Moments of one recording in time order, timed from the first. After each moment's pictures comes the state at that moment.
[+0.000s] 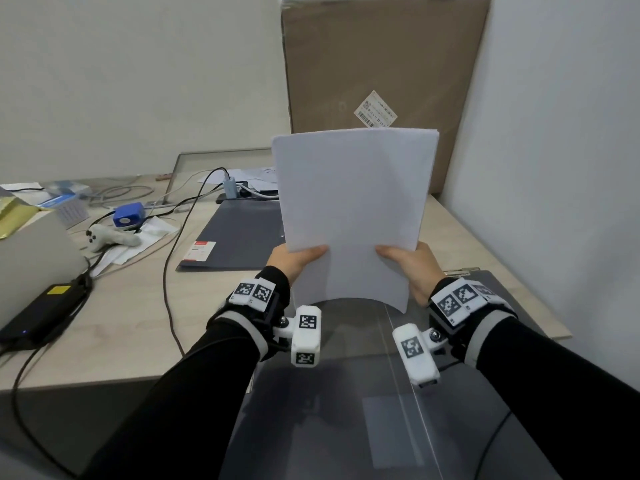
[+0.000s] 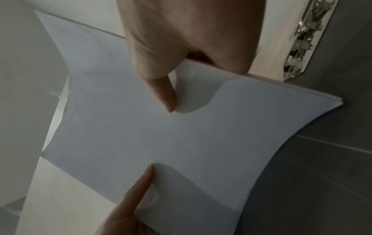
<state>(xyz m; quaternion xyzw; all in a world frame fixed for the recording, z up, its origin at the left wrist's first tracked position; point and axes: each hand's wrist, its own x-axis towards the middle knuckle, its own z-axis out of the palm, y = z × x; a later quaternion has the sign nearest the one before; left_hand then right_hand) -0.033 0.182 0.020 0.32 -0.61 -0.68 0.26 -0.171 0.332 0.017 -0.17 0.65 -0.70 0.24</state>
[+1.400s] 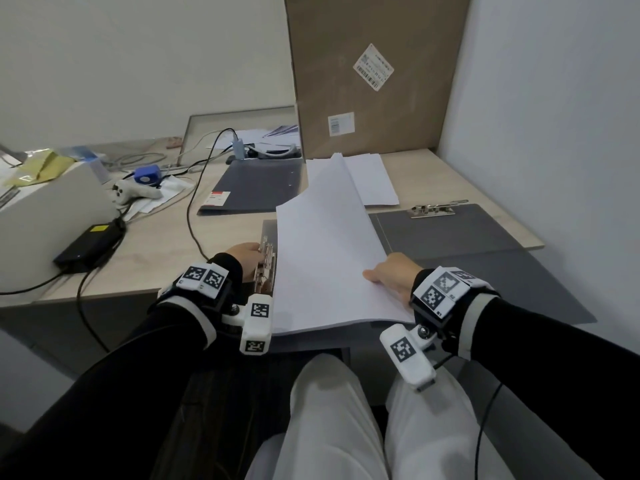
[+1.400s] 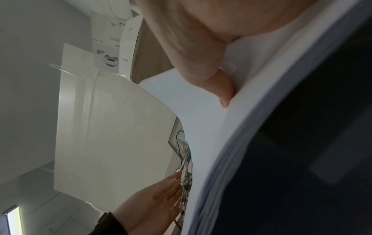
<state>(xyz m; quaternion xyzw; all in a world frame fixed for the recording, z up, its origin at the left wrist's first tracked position) 0.110 0.213 -0.010 0.48 -0.70 -0.53 0.11 -0.047 0.404 -0.028 -0.19 0.84 -0.39 0.32</state>
